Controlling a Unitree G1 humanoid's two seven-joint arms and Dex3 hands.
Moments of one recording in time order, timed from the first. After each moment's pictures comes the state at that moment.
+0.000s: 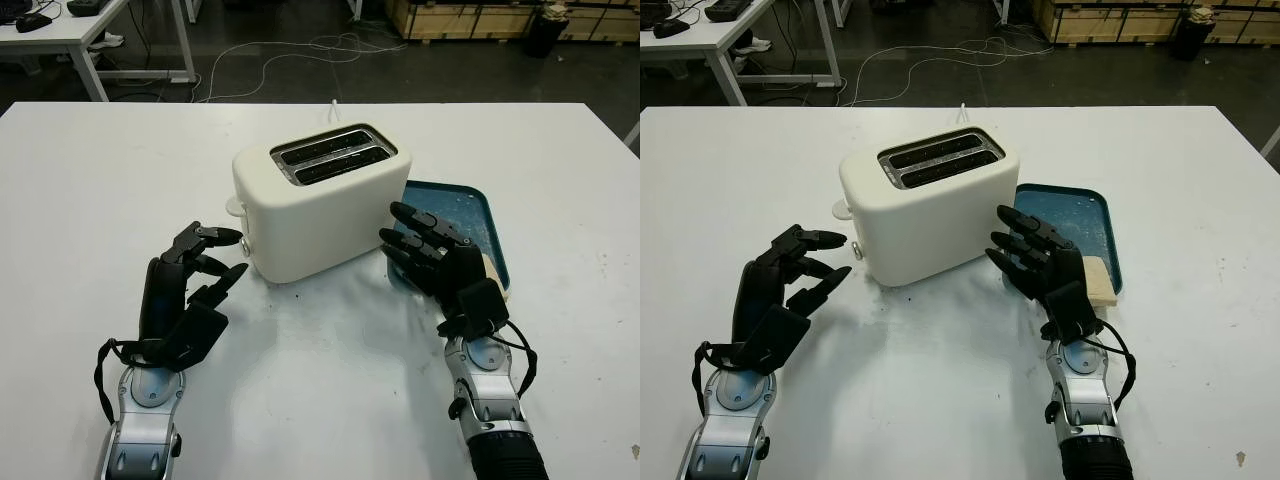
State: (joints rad) left arm 0.09 0.10 0.00 -0.23 0.28 -0.04 0.07; right arm -0.12 -0.05 -0.04 0.24 0.03 -0.28 0.08
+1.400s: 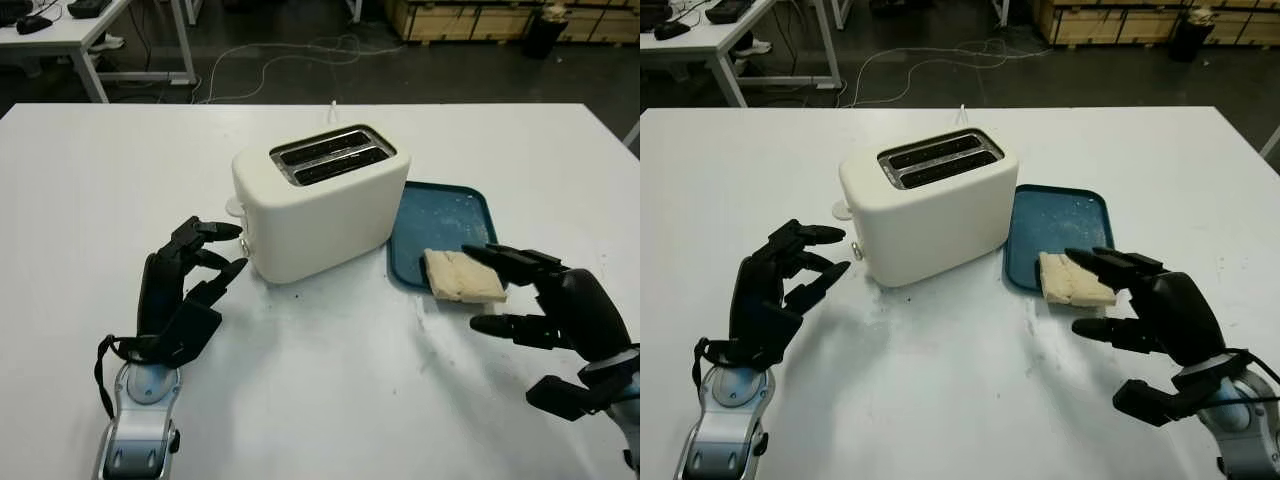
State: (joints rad) left arm 0.08 0.10 0.01 -0.24 0.24 -0.05 0.05; right arm 0.09 -0.63 -0.17 0.17 -0.63 -0.63 0.03
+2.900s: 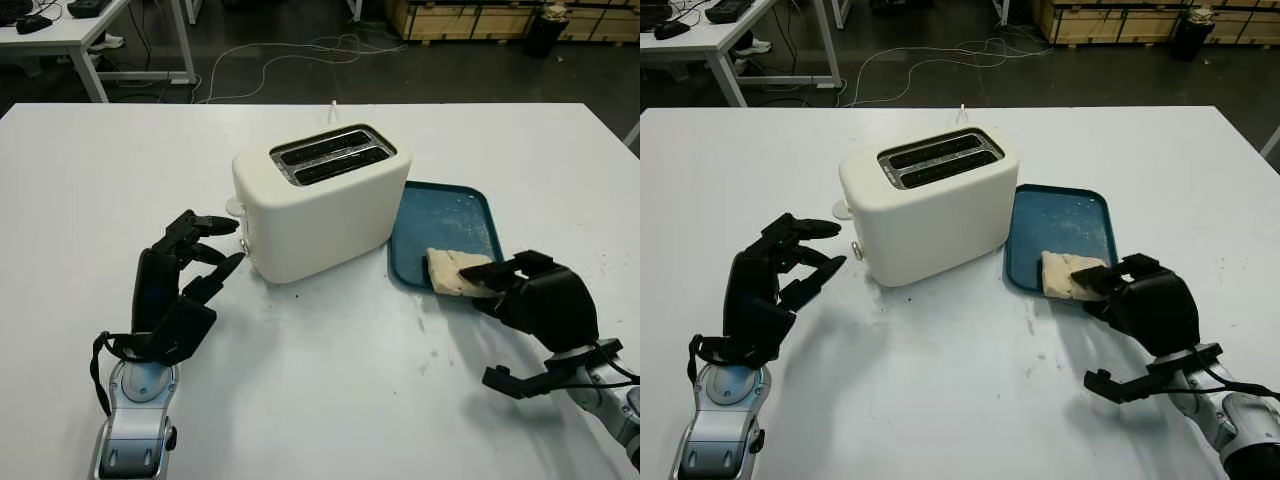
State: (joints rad) left arm 0.08 0.10 0.03 -0.26 0.23 -0.07 0.05; right arm -0.07 -0.76 0.21 0.43 -0.98 -0.35 -0.67
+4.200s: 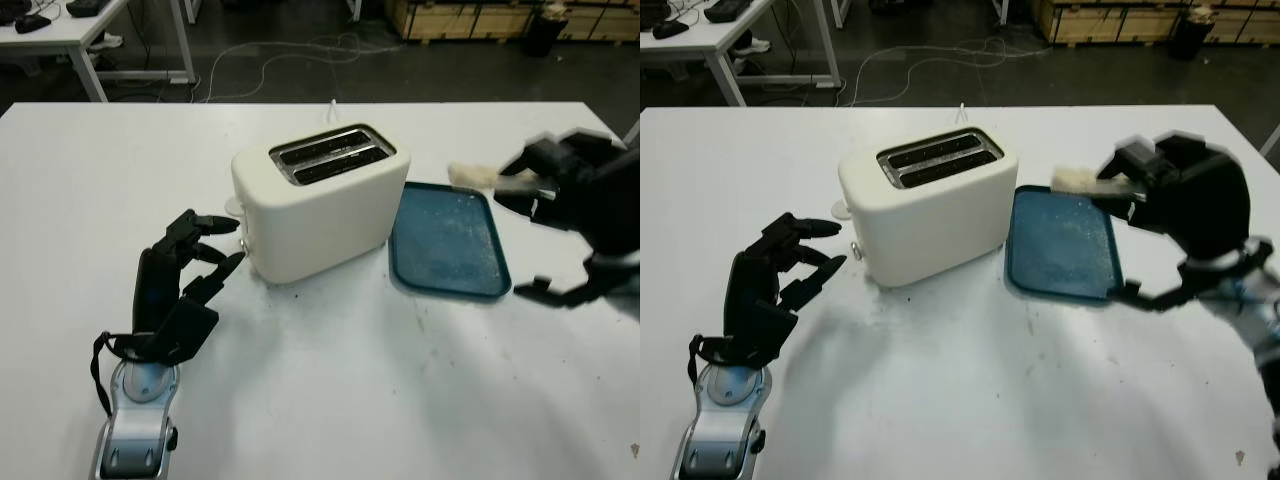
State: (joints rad) left arm 0.08 0.10 0.02 -0.26 0.24 -0.07 0.06; right arm -0.57 -0.87 0.12 0.55 -0.53 -0.76 -0.41
